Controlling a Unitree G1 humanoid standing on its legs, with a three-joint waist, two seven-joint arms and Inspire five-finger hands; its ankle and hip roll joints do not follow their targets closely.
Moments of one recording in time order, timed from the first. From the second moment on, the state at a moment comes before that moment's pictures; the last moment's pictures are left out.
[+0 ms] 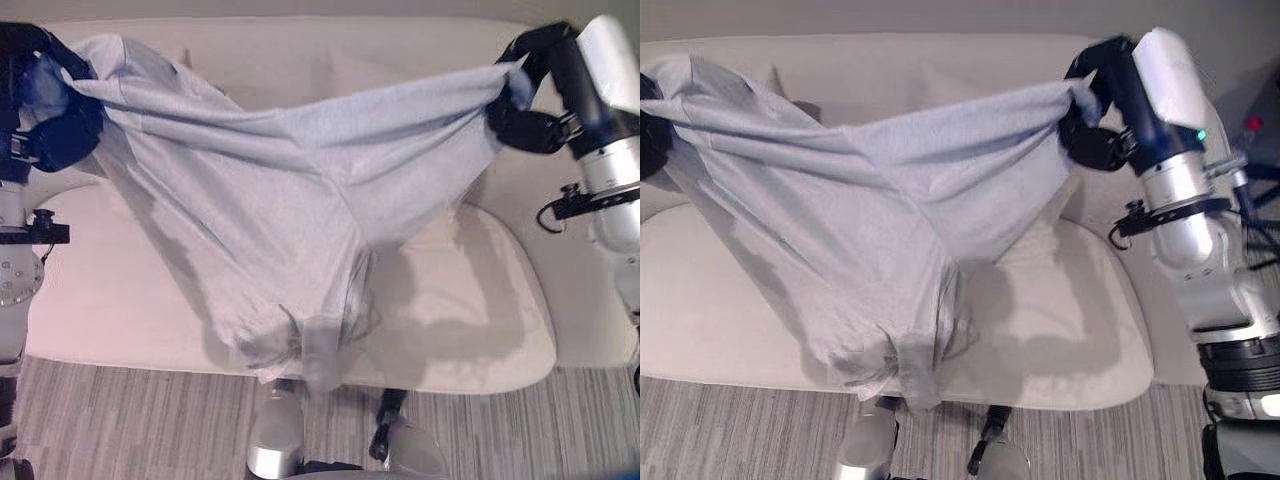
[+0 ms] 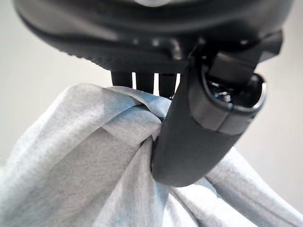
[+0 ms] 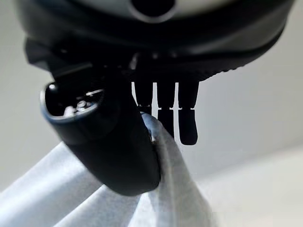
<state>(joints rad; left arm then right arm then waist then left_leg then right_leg) -0.23 0.96 0.34 -0.08 0.19 -0.17 0.28 -0.57 -1.05 0.03 -0.01 -0.19 -0.15 -0.14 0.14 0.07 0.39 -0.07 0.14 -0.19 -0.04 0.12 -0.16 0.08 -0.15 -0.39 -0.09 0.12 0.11</state>
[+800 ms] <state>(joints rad) -0.41 1.07 0.12 0.09 0.07 -0.18 0.33 -0.65 -1.10 0.17 0.12 -0.21 -0.12 -0.20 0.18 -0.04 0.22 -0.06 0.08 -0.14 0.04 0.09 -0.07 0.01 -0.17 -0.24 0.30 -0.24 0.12</state>
